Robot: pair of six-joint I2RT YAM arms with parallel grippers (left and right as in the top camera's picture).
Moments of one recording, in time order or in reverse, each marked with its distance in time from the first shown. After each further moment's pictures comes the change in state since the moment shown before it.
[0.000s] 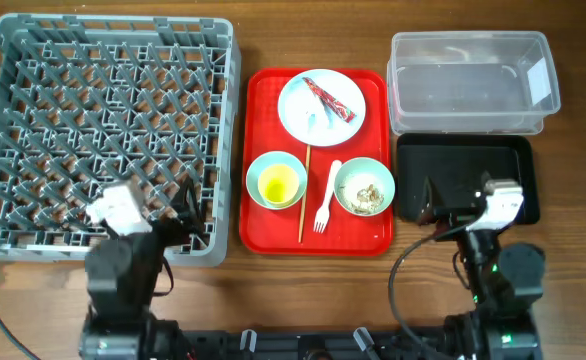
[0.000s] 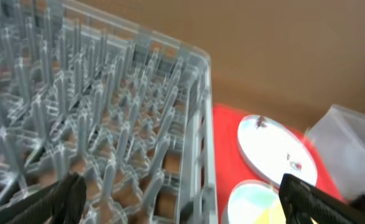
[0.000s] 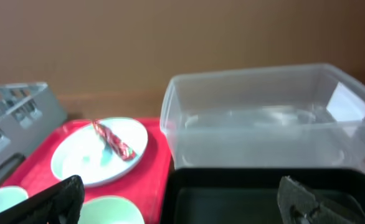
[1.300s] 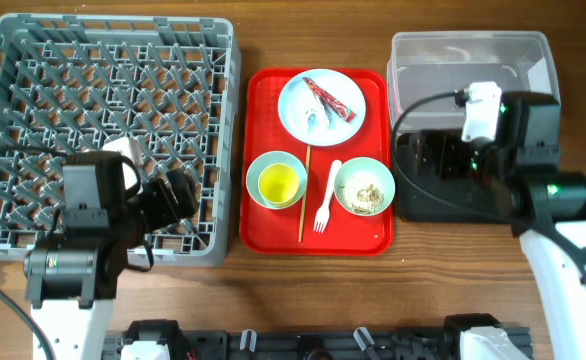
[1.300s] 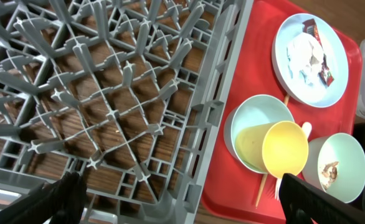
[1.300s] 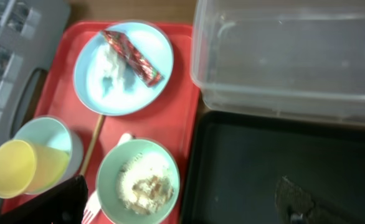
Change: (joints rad) left arm 0.000 0.577 0.673 -0.756 0.045 -0.040; right arm 0.022 0.879 0.896 -0.718 -0.142 -0.088
